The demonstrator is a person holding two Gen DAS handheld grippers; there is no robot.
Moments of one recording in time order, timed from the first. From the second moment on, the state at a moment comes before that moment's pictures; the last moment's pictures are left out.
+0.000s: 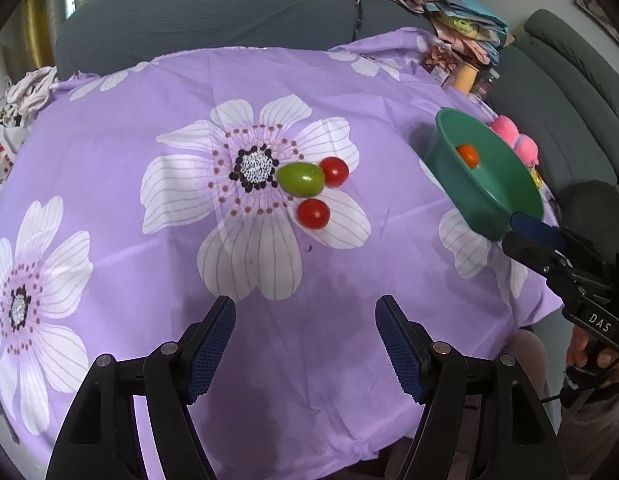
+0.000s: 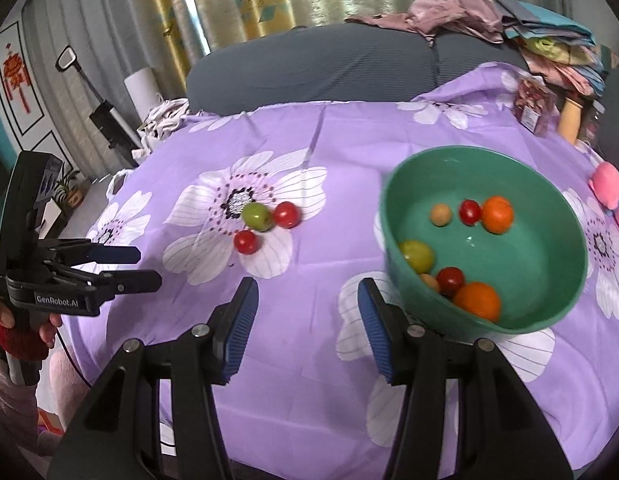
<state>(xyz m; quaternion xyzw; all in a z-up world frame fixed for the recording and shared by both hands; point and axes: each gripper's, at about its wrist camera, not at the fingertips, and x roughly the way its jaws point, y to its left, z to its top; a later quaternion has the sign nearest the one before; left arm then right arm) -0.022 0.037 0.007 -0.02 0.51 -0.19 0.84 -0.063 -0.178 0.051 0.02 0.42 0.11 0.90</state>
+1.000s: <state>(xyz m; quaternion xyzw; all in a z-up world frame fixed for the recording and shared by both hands) -0.005 0.036 -0.005 -0.03 0.51 -0.23 0.83 -0.024 -0.134 0.039 -0.02 0.44 0.13 0.89</state>
